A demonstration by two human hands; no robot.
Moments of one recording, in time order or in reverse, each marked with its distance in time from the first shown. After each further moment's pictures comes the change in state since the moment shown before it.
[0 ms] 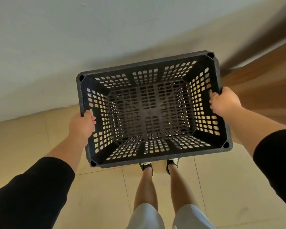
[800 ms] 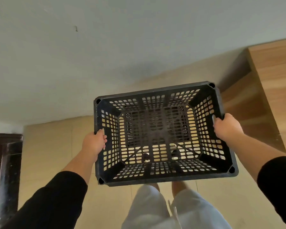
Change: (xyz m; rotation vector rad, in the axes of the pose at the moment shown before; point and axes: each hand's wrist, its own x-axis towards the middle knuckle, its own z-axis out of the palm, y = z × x) left_hand -0.187 0.007 -0.124 -0.081 -0.028 -0.053; right_hand -0.175 0.031 -0.123 0.051 -0.066 -0.045
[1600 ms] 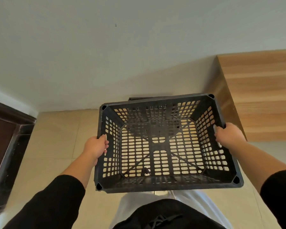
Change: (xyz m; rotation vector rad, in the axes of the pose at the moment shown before) left_hand -0.243 -0.203 -0.094 -0.076 -0.025 0.052; right_hand -0.238 0.187 -0.062 -0.016 0.091 -0.135
